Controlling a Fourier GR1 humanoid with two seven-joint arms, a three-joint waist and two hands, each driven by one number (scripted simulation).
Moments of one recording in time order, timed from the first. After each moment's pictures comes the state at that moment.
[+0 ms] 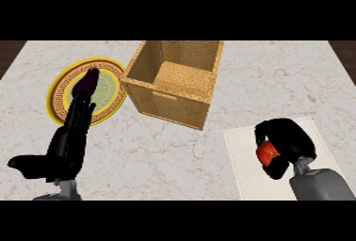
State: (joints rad) left arm 0.00 0.06 -0.03 -1.70 0.03 0.13 0.03; right arm -0.17 -0.29 0.20 -1.54 1.07 0.44 0.17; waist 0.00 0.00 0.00
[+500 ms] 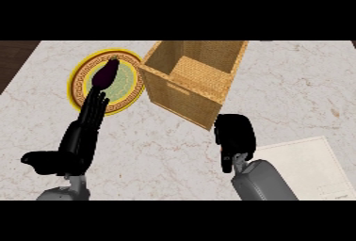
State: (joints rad) left arm -0.05 0.05 -0.08 -1.68 0.03 0.09 0.02; right arm -0.32 -0.06 0.43 -1.45 1.15 0.33 0.64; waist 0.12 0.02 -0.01
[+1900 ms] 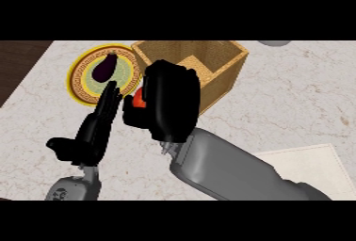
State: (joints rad) left arm -0.12 0.03 -0.11 -1.60 0.01 0.09 0.04; right arm -0.95 -0.01 0.68 -1.40 1.00 -0.28 1.18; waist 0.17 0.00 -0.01
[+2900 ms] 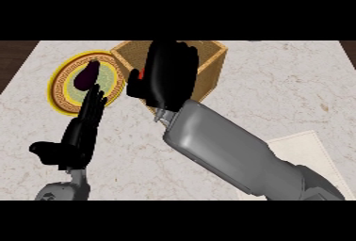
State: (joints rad) left arm -0.08 0.06 -0.05 -1.61 0.02 0.11 0.02; right arm -1.11 -0.02 0.64 -1.19 1.00 -0.26 1.24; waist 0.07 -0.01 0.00
